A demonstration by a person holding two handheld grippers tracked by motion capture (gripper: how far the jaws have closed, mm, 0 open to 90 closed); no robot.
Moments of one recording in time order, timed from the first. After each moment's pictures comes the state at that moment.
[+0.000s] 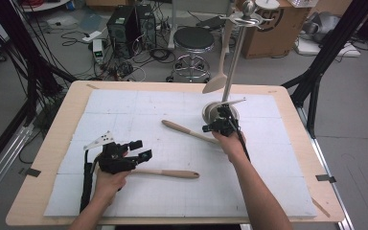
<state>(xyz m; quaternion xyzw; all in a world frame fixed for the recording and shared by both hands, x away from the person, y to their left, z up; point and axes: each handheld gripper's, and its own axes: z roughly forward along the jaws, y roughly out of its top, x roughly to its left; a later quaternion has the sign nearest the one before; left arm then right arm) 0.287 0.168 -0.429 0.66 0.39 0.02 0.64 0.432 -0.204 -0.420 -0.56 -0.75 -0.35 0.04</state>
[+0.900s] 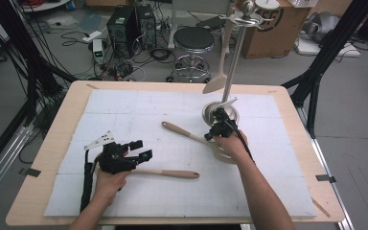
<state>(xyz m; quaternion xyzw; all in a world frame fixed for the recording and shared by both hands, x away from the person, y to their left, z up) 0.287 0.167 -0.429 0.66 0.39 0.02 0.65 0.437 -0.198 -0.431 -0.56 -0.80 -0.22 0.06</state>
